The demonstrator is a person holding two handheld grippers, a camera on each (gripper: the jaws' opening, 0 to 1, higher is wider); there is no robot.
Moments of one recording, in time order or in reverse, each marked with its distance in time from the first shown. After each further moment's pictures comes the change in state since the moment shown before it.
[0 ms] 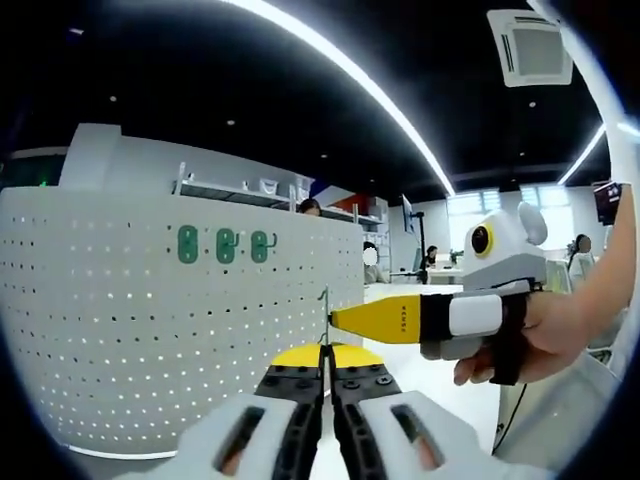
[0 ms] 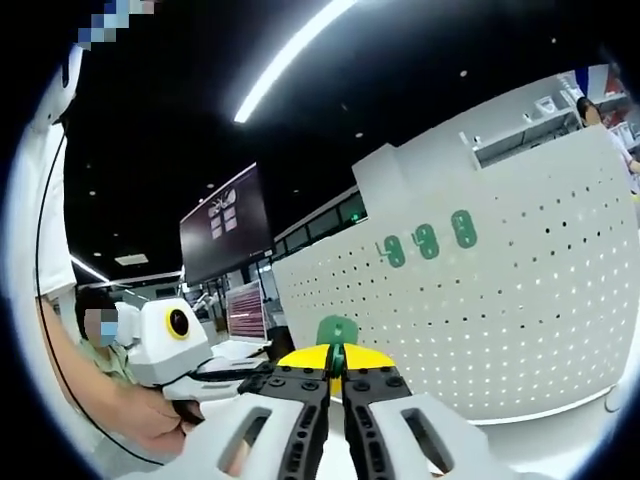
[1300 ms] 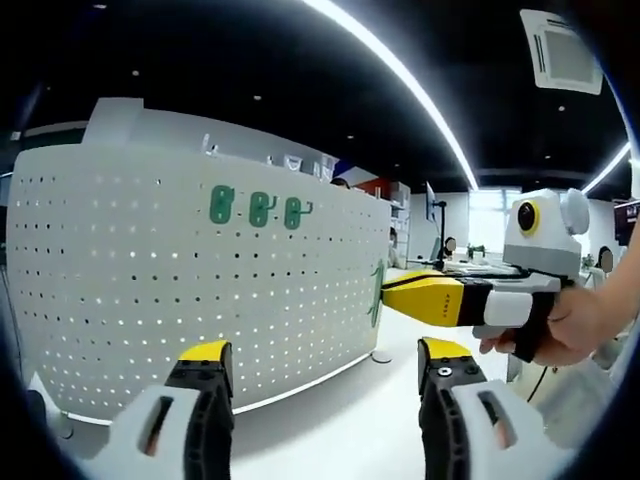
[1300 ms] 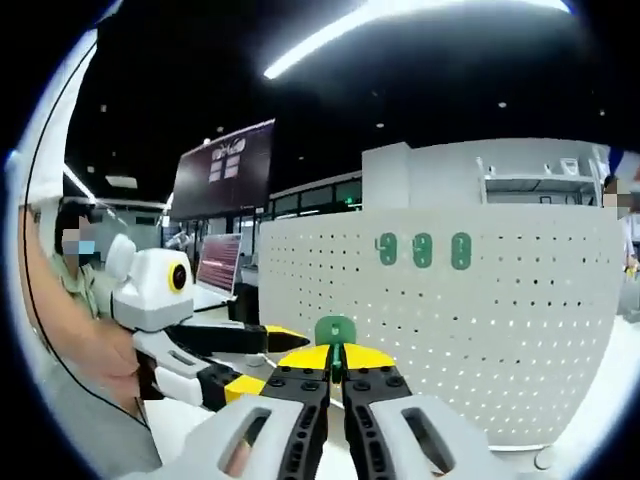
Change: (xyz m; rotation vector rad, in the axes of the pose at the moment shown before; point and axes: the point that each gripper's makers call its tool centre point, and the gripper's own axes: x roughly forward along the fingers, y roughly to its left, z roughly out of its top) left arm -0.007 0.026 -0.026 -0.092 0.087 0.087; right arm -0.005 -0.009 -0.010 -0.310 0.103 -0.088
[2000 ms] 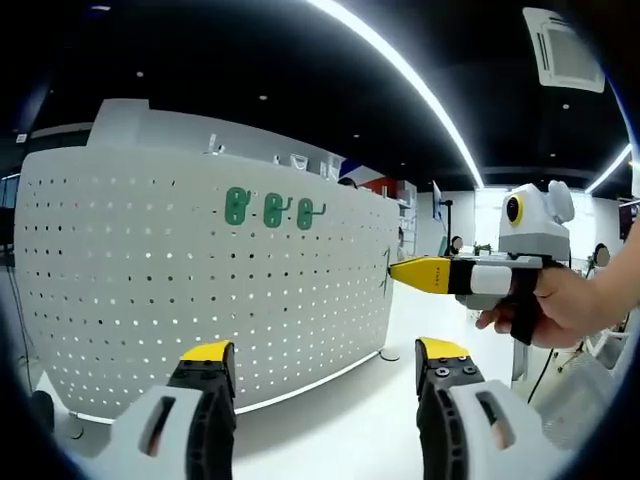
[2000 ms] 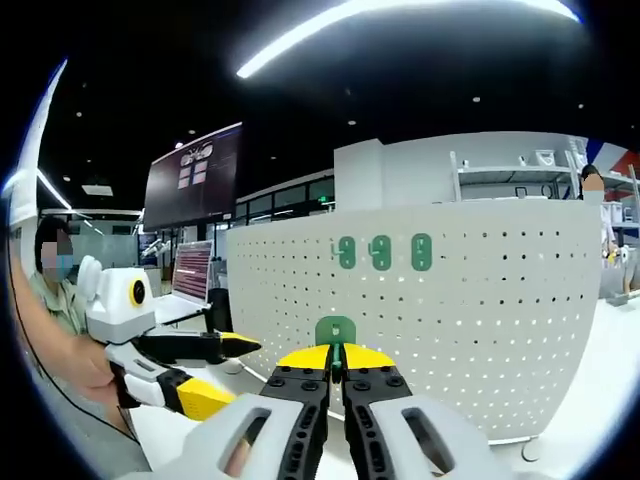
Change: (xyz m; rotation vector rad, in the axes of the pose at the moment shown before) left arm -0.011 0.014 0.002 0.007 0.001 0.034; right arm 0.000 -0.047 0.010 0.061 0.010 -0.126
